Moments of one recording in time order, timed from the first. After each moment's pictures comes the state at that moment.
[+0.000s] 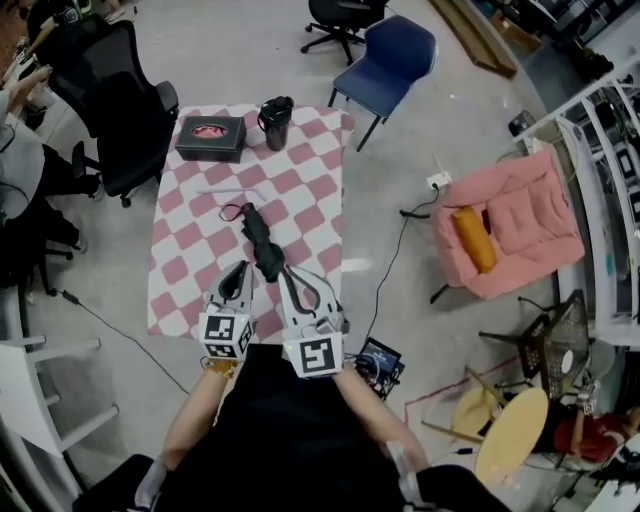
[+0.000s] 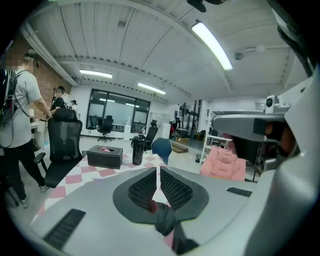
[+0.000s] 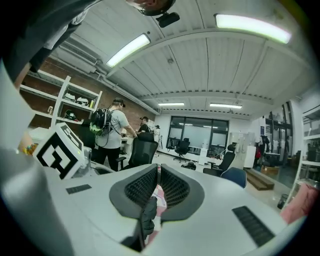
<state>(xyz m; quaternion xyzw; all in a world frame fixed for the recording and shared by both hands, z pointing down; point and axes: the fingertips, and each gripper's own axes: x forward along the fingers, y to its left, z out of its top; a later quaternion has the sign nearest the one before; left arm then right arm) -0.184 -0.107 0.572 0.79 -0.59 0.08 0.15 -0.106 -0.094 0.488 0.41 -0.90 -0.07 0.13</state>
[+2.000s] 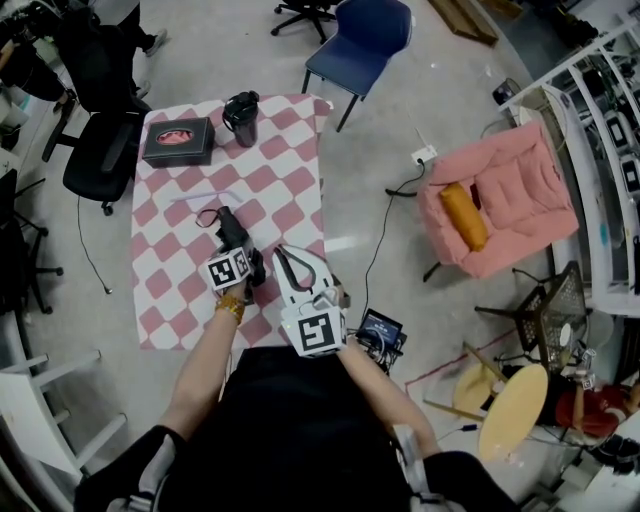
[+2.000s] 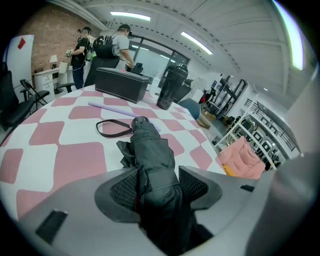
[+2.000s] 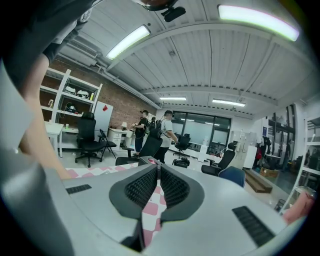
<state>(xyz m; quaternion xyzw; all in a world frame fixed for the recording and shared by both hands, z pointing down) -0.184 -0.216 0.791 0.65 -0.60 0.17 0.44 -0.076 -0.168 0.504 0.40 -0.90 -0.07 0.17</state>
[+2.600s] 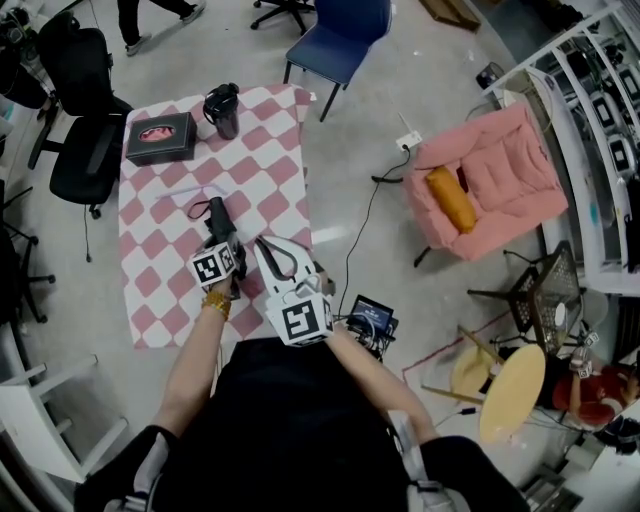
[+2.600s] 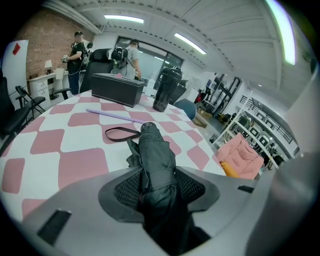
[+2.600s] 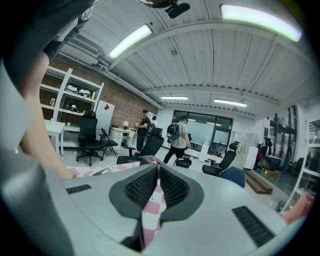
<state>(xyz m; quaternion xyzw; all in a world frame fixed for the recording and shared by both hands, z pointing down) -0.186 -0.211 0.782 0.67 -0.59 0.18 0.42 -0.083 -0.161 0.509 0.40 -0.90 -0.07 0.17</state>
